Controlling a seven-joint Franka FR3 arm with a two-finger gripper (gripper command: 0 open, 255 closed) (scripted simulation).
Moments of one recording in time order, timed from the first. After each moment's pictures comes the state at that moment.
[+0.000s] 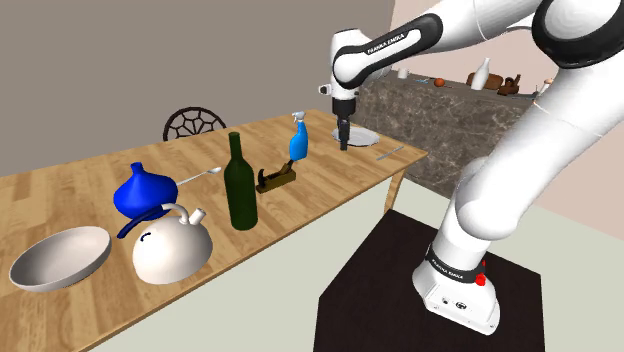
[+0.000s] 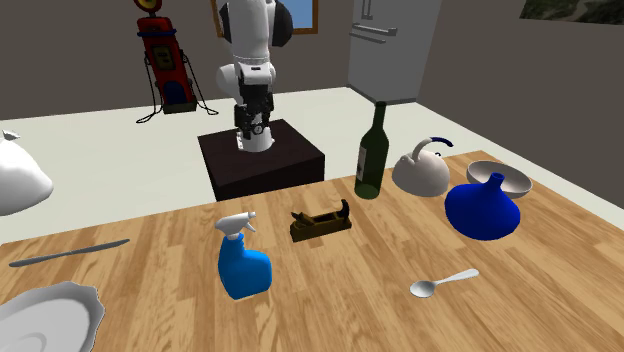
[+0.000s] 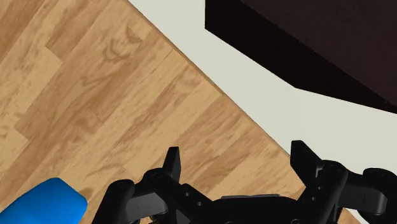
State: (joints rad) arm 0.09 -0.28 -0.30 -2.33 -0.15 2.00 -0.74
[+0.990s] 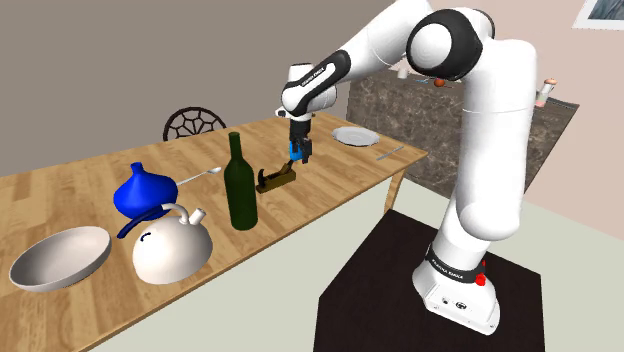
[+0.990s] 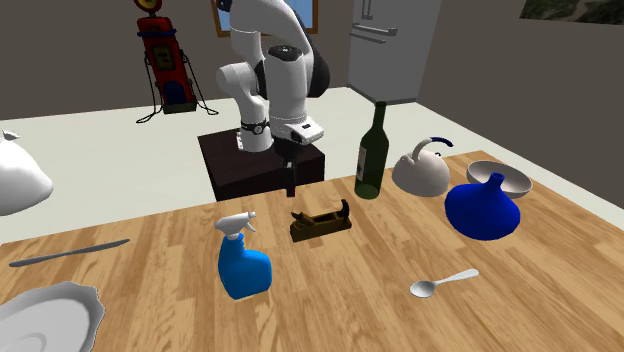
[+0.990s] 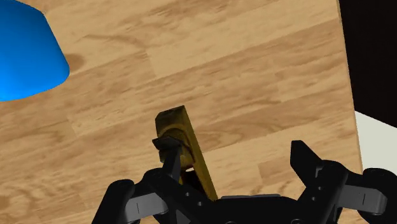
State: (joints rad) arm 0.13 0.27 -0.28 -1.98 0.07 2.24 -1.30
